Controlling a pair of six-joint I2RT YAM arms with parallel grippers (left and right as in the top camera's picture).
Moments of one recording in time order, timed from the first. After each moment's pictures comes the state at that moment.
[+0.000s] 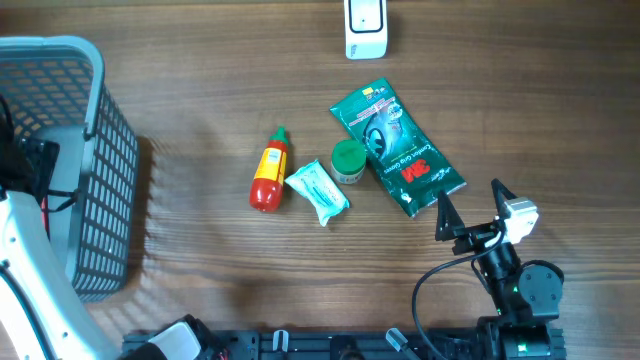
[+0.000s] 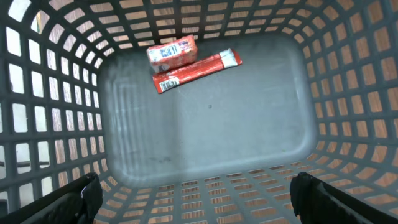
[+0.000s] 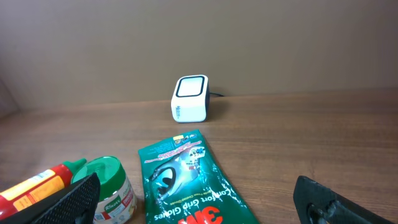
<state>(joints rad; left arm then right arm) 0.54 1.37 1.58 -1.36 -0.37 -0.83 0.03 0.05 0.01 0.01 -0.22 0.15</state>
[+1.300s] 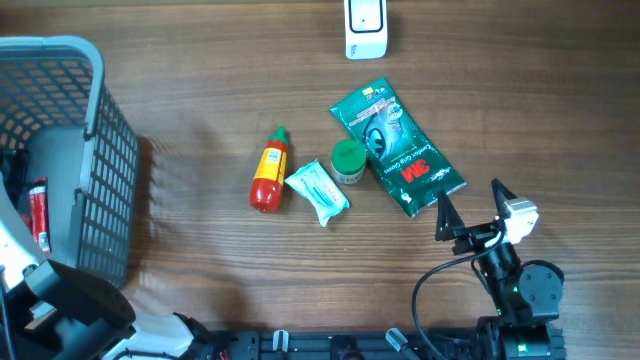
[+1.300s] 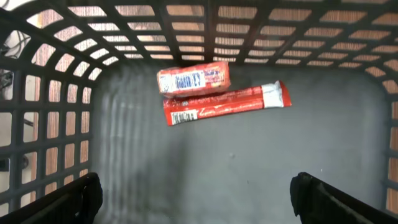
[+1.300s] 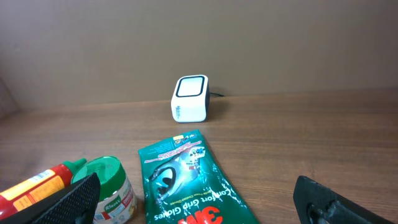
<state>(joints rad) 0.72 1.68 1.58 -1.20 -0.37 -0.85 0.03 0.05 0.01 0.01 -0.22 0.15</state>
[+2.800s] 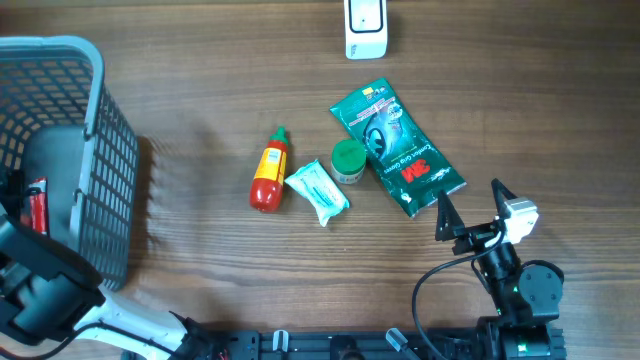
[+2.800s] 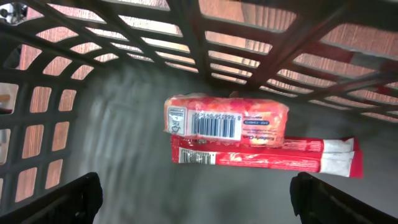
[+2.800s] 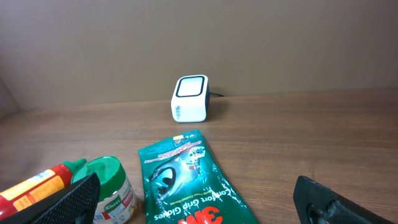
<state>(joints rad) 0.81 1.91 1.57 -1.12 -0.39 -0.97 0.03 0.05 0.01 0.01 -0.22 0.15</state>
